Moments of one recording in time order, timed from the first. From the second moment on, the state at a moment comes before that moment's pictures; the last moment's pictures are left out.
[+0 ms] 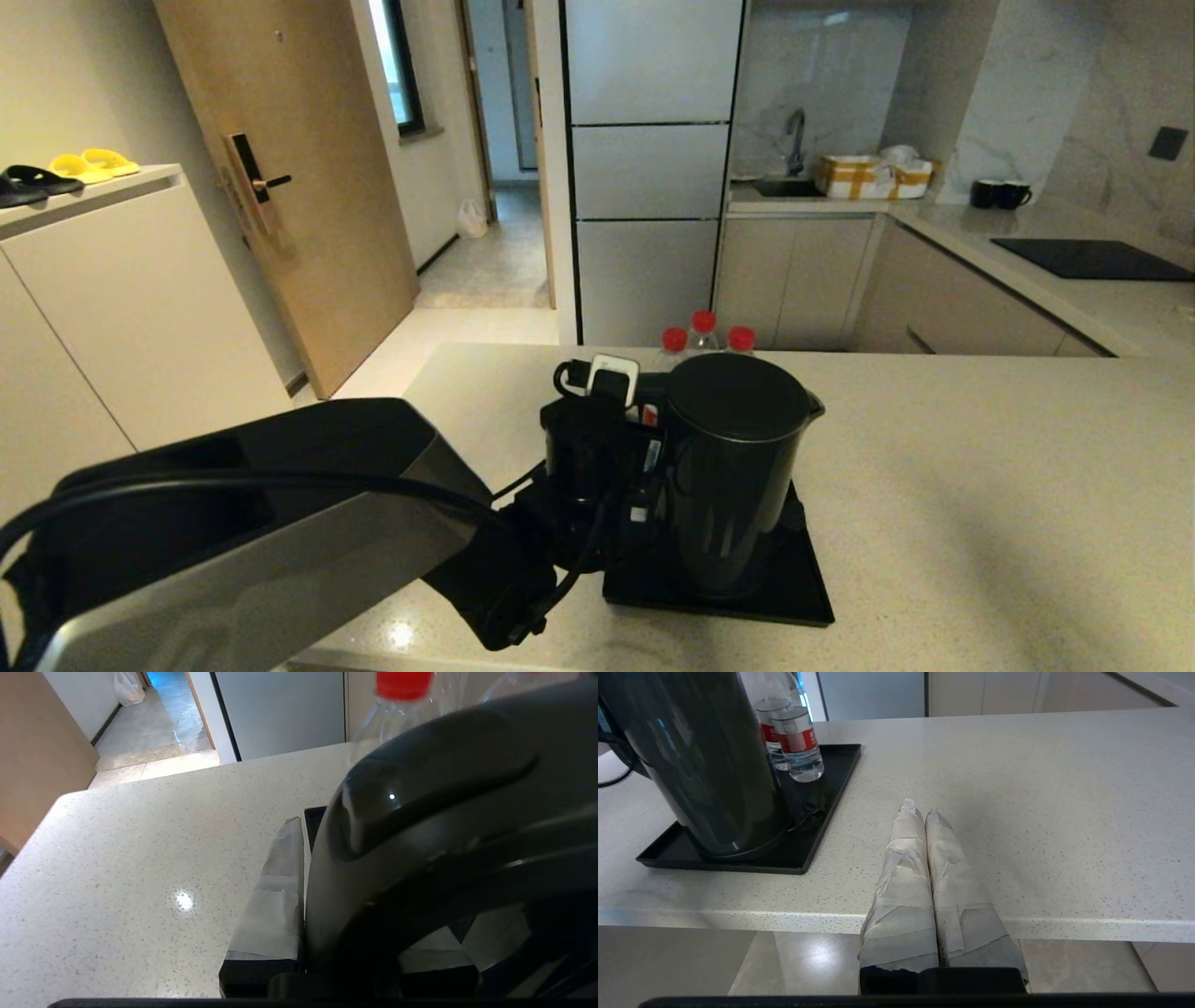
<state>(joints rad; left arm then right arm) -0.78 2.28 -1.04 -1.19 0.55 0.08 0.00 0.00 0.00 0.01 0.00 0.01</state>
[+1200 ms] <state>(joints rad) -0.73 2.14 -1.05 -1.11 0.55 0.06 0.00 0.00 0.00 0.01 0.00 0.01</state>
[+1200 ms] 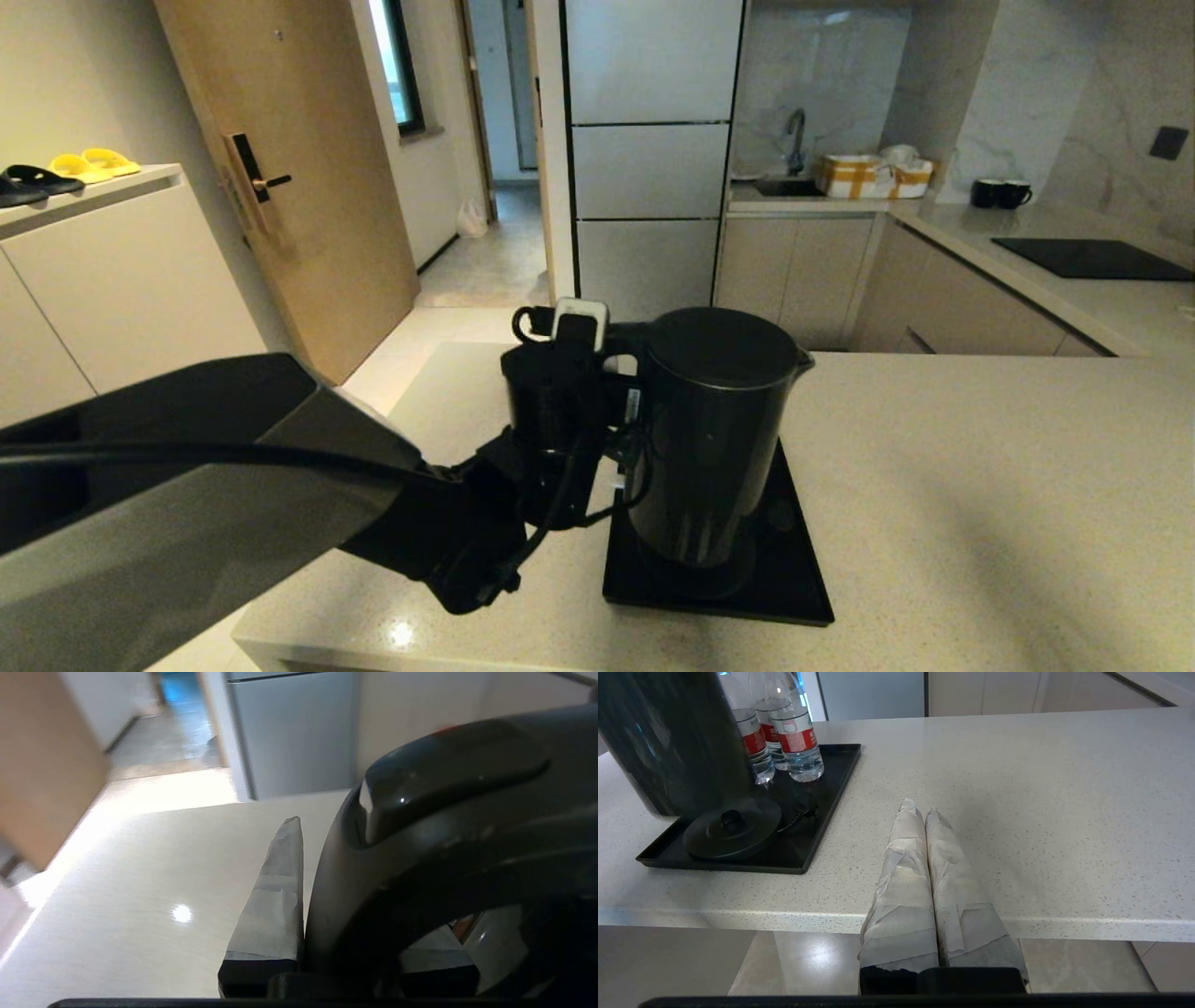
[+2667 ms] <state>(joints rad) -0.30 2.36 -1.28 -0.97 0.50 0.06 0.00 0.00 0.00 0.01 0.00 0.01</state>
